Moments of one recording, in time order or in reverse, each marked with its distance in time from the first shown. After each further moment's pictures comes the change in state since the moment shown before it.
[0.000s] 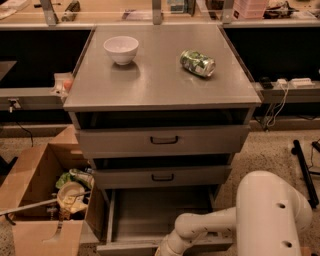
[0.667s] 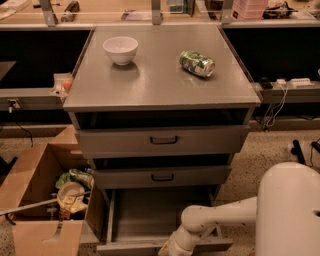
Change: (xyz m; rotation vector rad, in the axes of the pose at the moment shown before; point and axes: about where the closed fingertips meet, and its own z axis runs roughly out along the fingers) arm -0.009 0.051 -0.076 -0.044 0.076 -0.042
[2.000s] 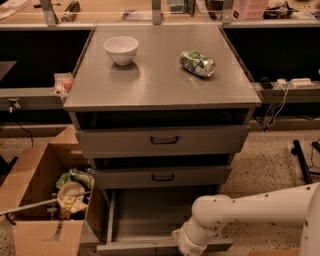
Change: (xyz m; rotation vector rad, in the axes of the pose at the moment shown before) arm -0.019 0.046 -0.108 0.127 0.090 0.027
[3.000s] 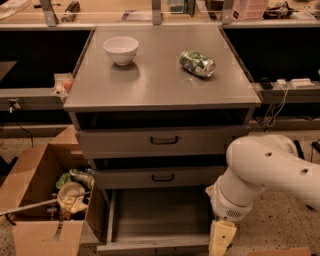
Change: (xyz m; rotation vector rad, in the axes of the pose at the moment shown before) arm -0.021 0.047 -0.261 0.218 0.170 0.066
